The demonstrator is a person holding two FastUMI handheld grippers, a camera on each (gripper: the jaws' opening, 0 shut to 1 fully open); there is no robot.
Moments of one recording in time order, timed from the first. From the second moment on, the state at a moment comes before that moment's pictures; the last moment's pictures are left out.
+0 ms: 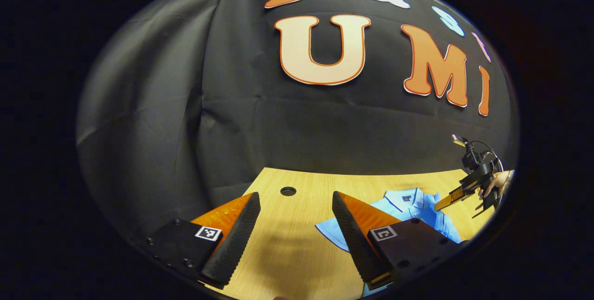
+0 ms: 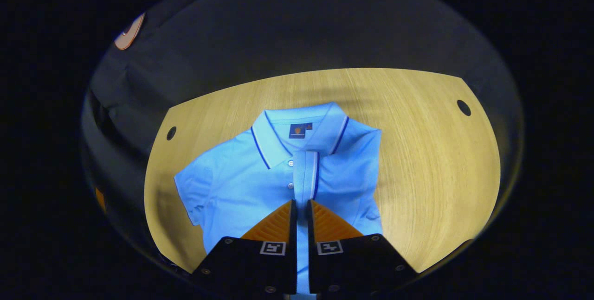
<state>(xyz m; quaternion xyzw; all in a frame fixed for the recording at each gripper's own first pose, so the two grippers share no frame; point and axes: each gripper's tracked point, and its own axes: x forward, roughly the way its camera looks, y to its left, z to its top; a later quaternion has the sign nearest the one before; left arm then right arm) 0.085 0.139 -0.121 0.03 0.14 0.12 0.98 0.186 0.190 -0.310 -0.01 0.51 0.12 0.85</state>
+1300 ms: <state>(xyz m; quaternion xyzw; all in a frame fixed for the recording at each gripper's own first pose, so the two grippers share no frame) 0.164 0.084 -0.276 -0.12 0.48 0.15 0.85 0.133 0.116 -0.168 -0.09 0.34 0.22 0.91</state>
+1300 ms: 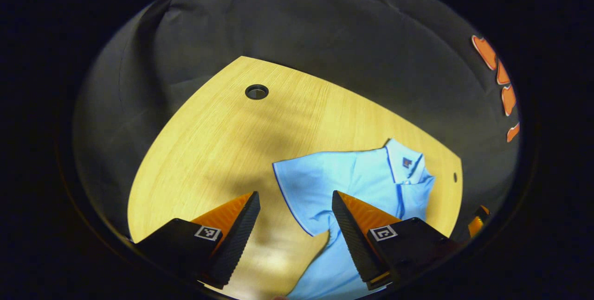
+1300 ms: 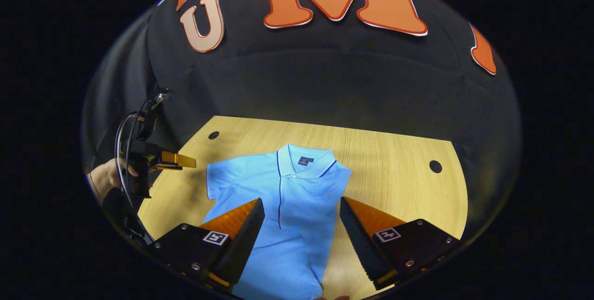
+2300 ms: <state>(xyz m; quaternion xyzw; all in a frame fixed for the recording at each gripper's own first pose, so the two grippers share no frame) 0.159 0.093 -0.357 -0.11 0.59 0.21 0.77 0.119 0.051 -0.177 -0.05 0.38 0.19 0.90</state>
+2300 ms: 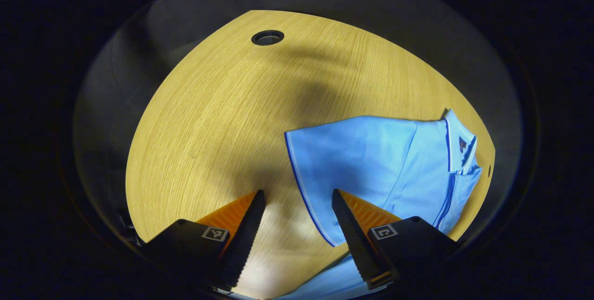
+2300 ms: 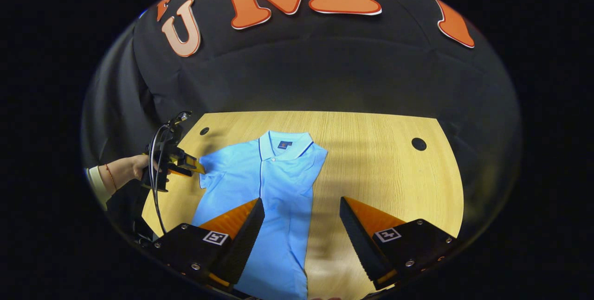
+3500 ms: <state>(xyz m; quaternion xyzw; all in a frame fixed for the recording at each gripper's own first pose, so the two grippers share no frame) 0.193 -0.003 -0.289 -0.03 0.51 0.11 0.85 0.106 0.028 -0.174 -0.05 0.37 0.17 0.91</state>
